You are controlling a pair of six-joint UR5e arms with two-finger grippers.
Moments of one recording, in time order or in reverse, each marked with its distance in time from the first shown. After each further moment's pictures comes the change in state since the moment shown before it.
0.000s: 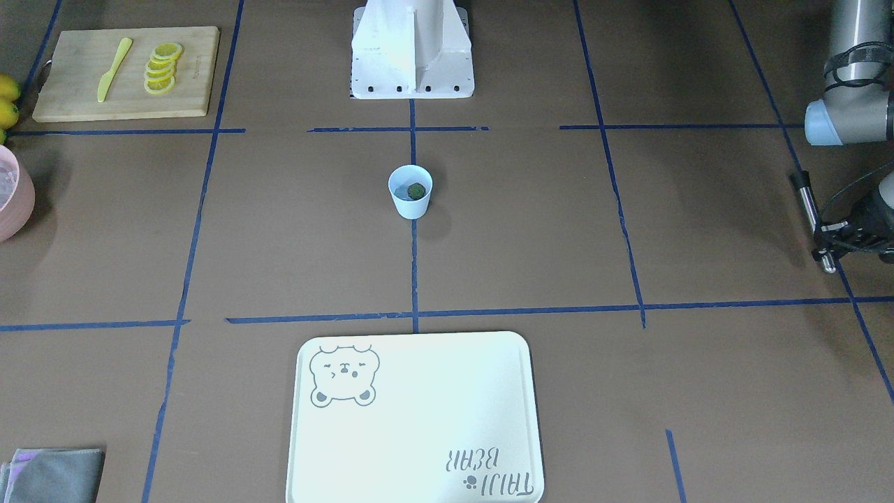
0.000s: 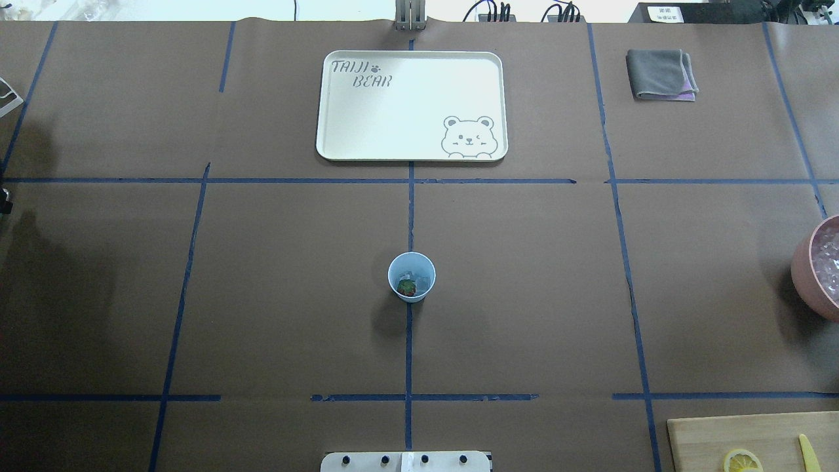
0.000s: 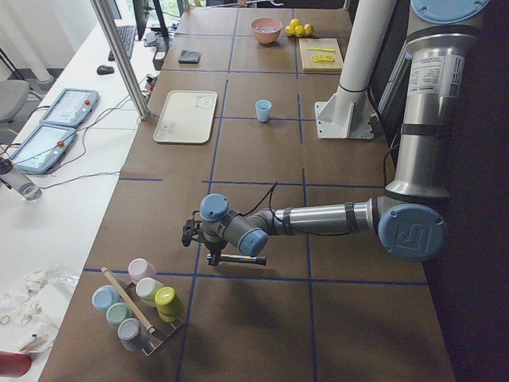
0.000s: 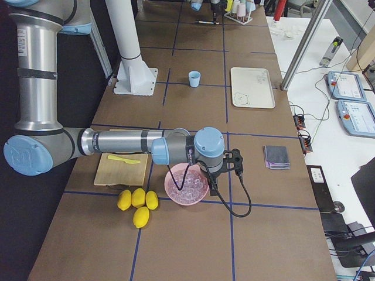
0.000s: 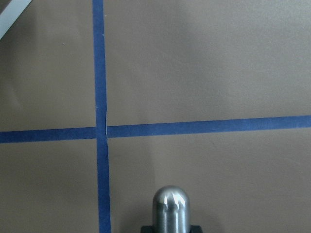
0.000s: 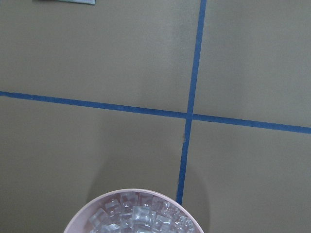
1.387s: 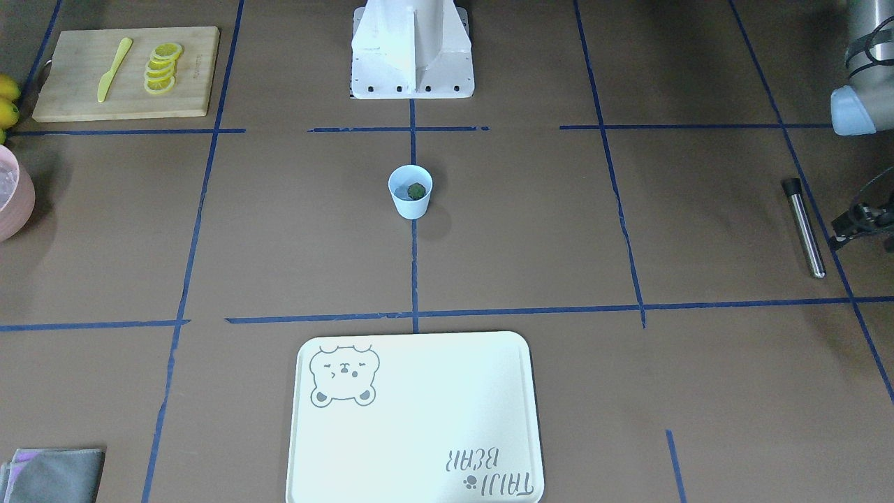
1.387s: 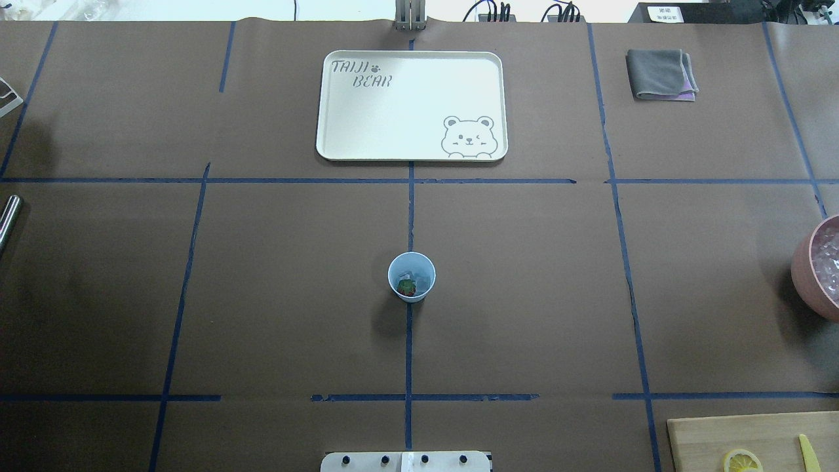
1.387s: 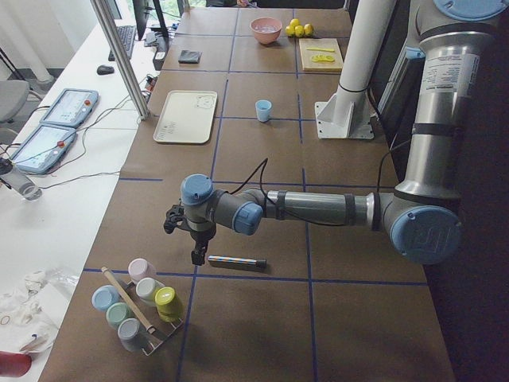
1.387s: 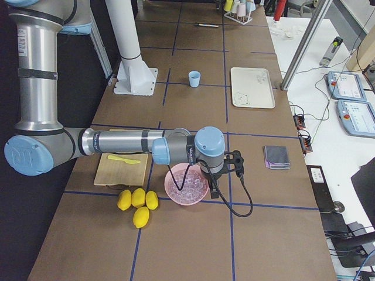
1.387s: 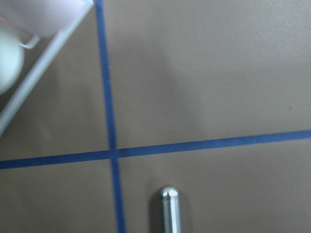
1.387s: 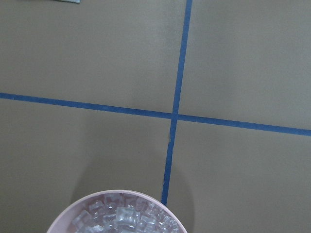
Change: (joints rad) left arm -0.206 -0.027 -0.185 0.429 -0.070 0.415; right arm 0.000 0.003 -0.006 0.000 -0.050 -0.001
